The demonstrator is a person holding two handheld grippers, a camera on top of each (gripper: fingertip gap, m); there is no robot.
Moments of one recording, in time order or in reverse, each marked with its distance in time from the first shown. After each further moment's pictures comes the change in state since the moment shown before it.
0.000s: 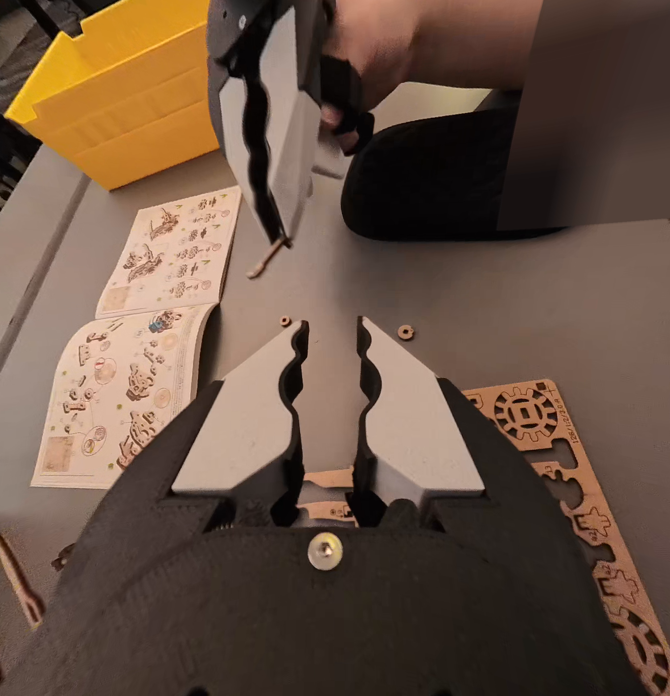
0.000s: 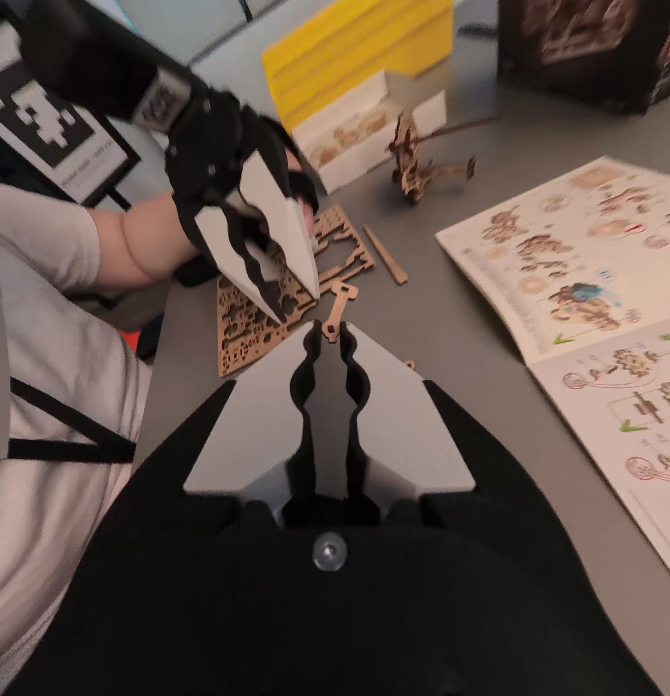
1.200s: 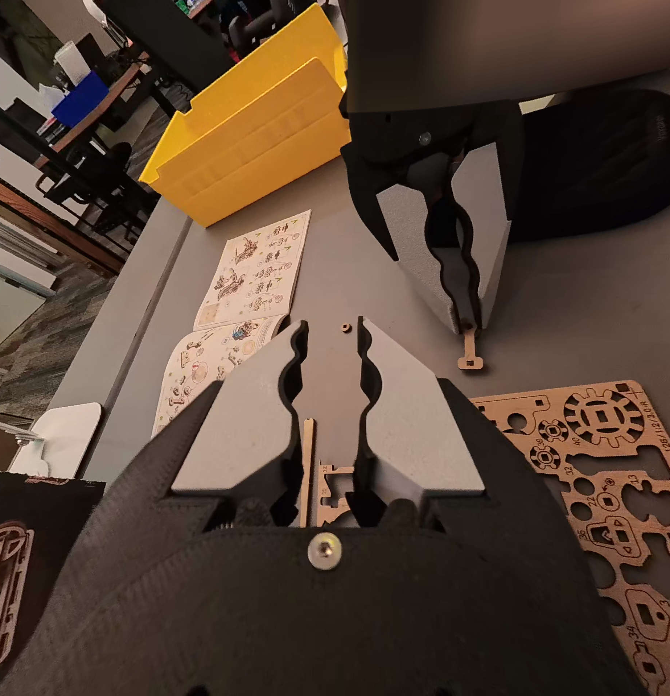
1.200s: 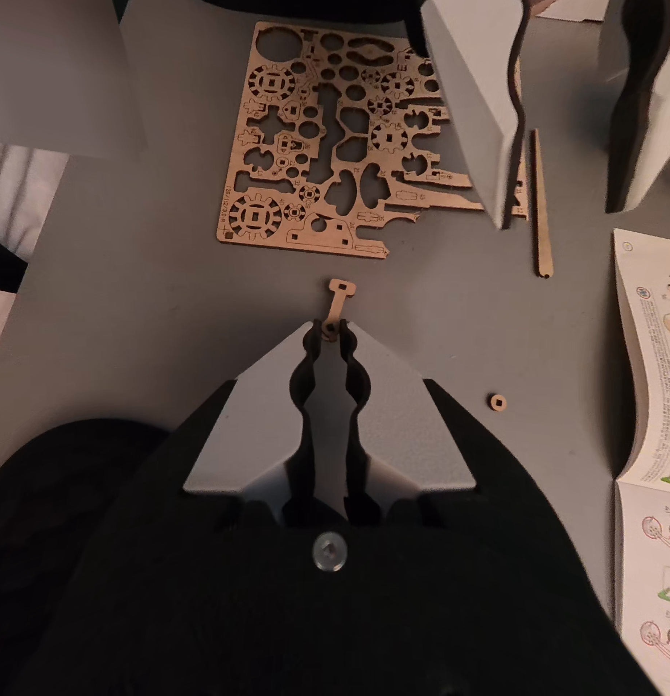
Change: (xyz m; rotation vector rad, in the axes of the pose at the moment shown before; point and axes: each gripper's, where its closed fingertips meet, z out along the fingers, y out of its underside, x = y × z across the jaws) left arm -0.028 -0.008 -0.017 0.059 -0.187 0.125; right arm -0.039 0.083 0.050 -0.458 -0.065 -0.581
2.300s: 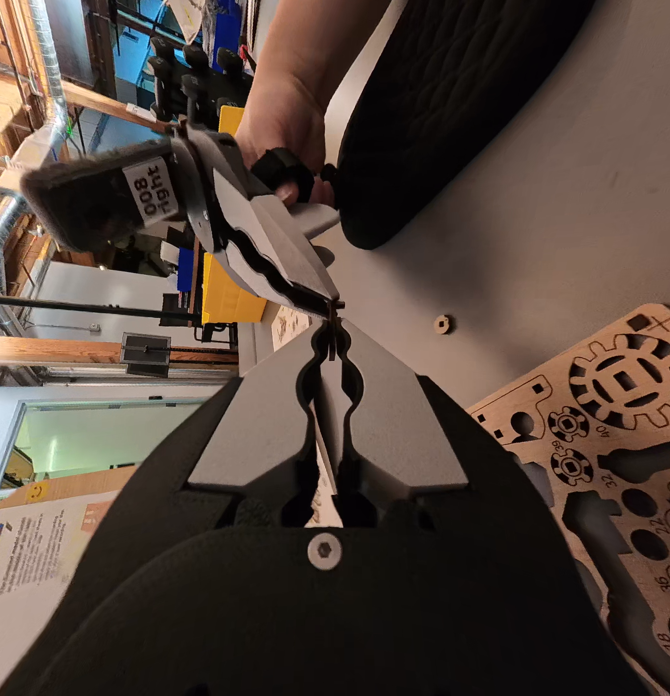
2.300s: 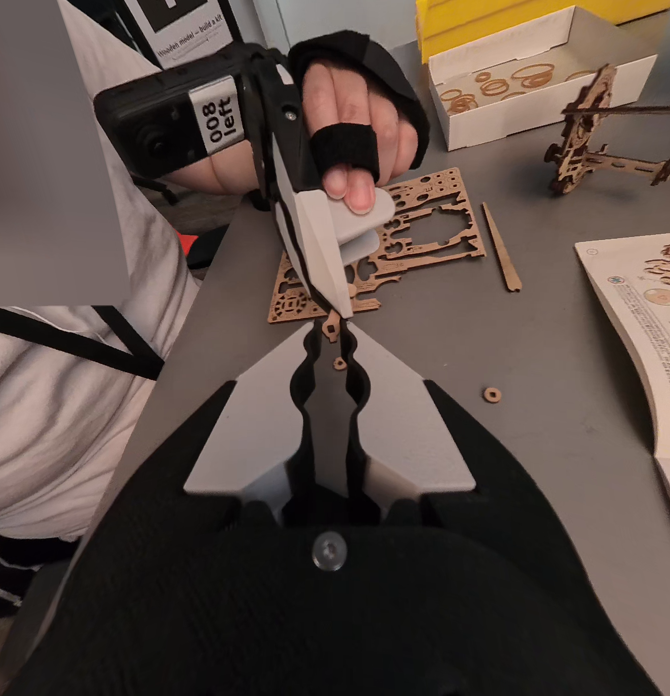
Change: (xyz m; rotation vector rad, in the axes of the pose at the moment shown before) left arm 0.053 -0.015 0.025 0.005 -0.084 0.710; right arm 0.012 -0.030 -0.050 0.379 -0.164 0.286
